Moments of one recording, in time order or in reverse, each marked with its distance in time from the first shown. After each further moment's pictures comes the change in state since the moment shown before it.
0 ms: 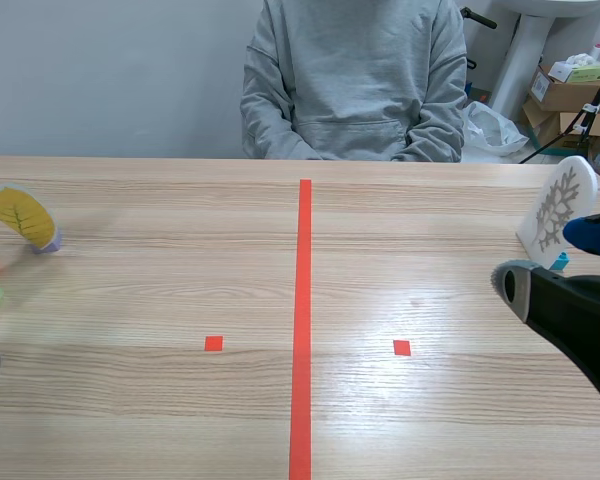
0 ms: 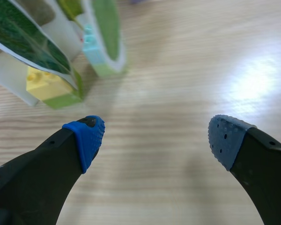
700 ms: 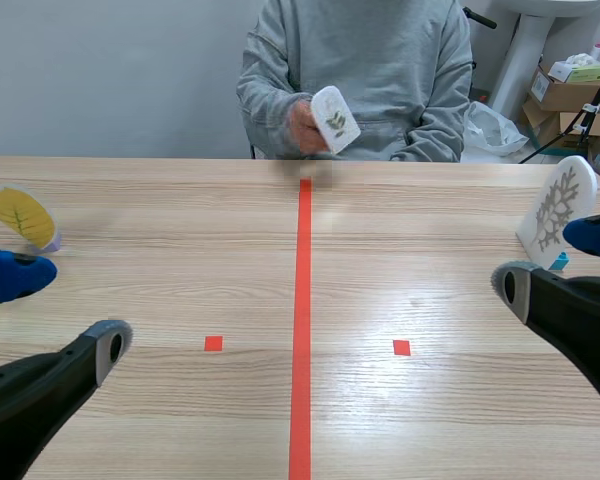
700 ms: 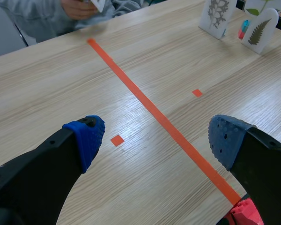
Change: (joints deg) left arm 33.3 -0.2 0.0 60.2 -11.3 -12.9 14.8; right arm 0.0 0.0 0.0 0.0 0.0 0.0 -0.2
